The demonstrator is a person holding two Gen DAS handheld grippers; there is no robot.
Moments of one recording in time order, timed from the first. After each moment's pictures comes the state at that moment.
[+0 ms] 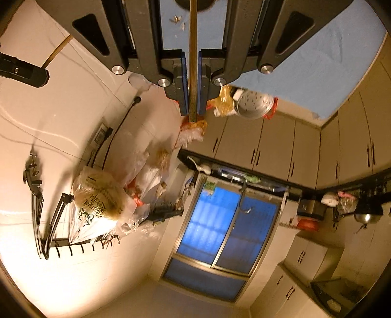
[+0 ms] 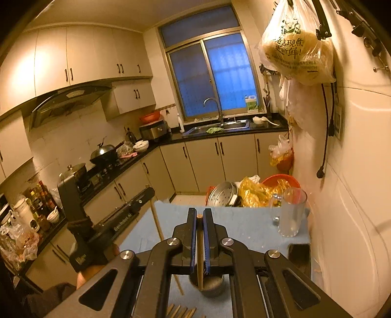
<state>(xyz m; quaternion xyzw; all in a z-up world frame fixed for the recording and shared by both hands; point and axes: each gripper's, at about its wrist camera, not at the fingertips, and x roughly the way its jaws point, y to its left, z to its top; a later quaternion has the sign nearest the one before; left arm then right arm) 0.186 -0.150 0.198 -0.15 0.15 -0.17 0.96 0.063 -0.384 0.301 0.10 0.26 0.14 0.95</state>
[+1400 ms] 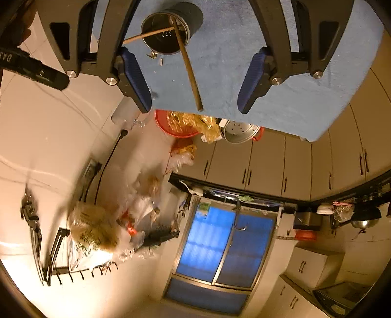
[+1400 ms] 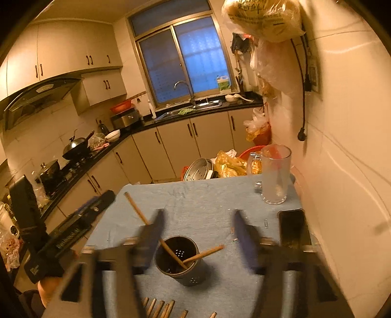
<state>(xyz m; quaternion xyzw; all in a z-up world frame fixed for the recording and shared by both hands) 0.153 -0.130 0.140 -0.12 0.21 -0.17 0.96 0.073 -0.397 0.198 0.12 0.30 0.06 0.95</state>
